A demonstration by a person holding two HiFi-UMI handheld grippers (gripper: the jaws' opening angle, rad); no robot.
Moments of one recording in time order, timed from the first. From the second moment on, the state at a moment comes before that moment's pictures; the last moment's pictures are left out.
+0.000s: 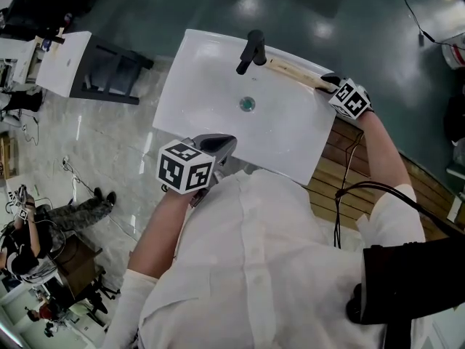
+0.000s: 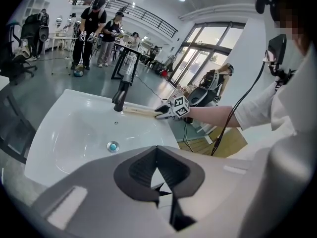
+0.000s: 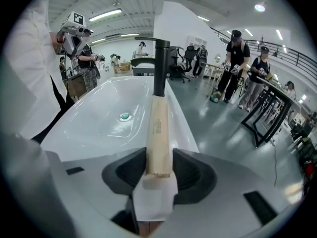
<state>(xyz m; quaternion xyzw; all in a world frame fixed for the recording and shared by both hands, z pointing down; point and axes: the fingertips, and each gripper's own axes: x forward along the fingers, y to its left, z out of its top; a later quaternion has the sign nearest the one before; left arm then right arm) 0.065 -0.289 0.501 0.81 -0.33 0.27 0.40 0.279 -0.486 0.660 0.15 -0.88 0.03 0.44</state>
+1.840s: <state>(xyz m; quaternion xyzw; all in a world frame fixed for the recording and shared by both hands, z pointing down) -0.072 -0.135 0.495 0.90 -0.14 0.27 0.31 0.070 -0.144 0.526 0.46 -0.81 0.25 0.25</state>
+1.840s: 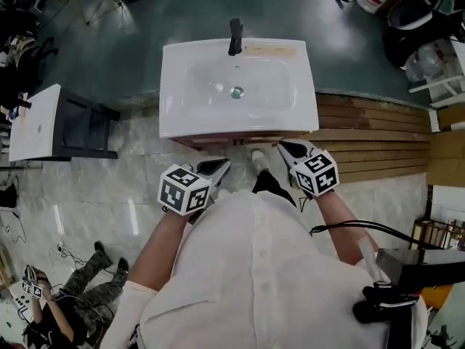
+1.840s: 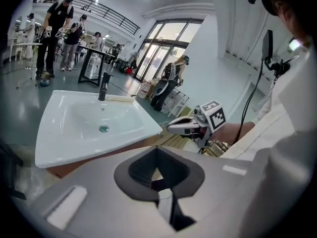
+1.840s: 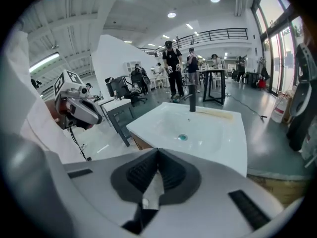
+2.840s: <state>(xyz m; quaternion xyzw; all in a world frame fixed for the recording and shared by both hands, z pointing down) -0.129 -0.084 0.491 0.91 -0.15 0.27 0.30 -0.022 -0.088 0.509 0.43 -0.84 0.24 0.24</state>
